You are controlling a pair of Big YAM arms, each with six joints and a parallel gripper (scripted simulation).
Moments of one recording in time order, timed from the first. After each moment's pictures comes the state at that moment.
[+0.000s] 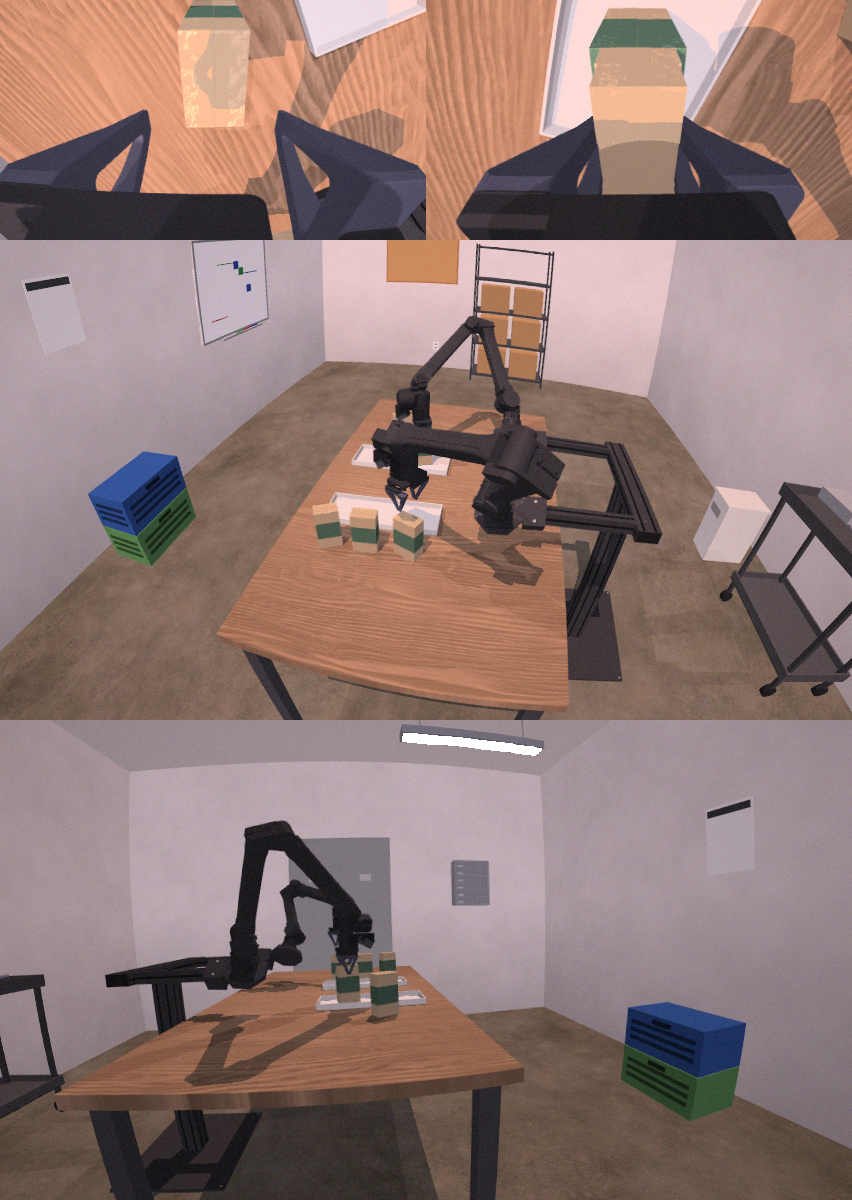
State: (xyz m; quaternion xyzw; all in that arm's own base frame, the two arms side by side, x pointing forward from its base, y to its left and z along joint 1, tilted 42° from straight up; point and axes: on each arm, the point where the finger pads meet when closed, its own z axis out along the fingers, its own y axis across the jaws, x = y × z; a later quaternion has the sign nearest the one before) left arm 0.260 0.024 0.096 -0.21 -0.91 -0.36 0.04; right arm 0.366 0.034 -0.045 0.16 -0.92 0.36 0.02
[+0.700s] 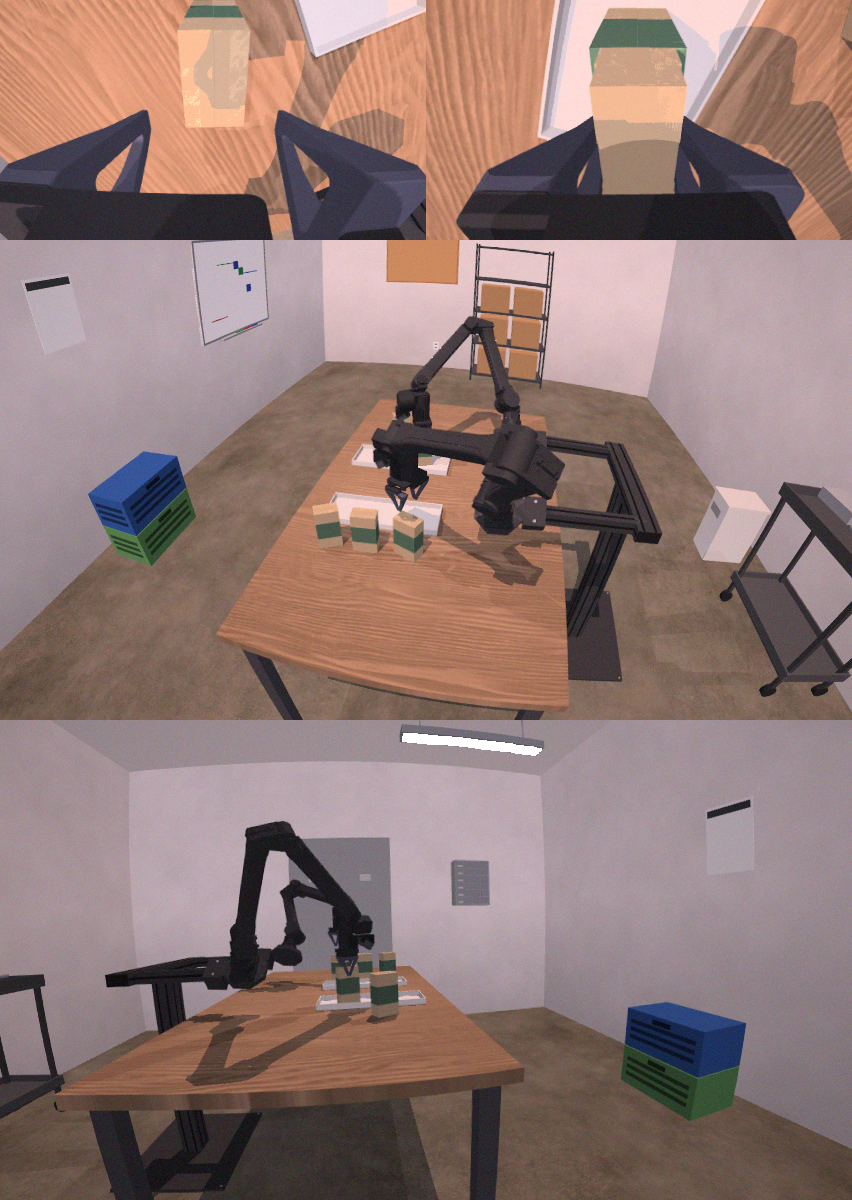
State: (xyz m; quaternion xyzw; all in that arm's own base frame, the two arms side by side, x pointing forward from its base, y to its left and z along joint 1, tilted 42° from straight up) left arm 0.260 0.024 0.096 -0.21 -0.91 -0.36 0.04; right arm 0.366 0.030 -0.049 0.16 -0.92 0.36 0.02
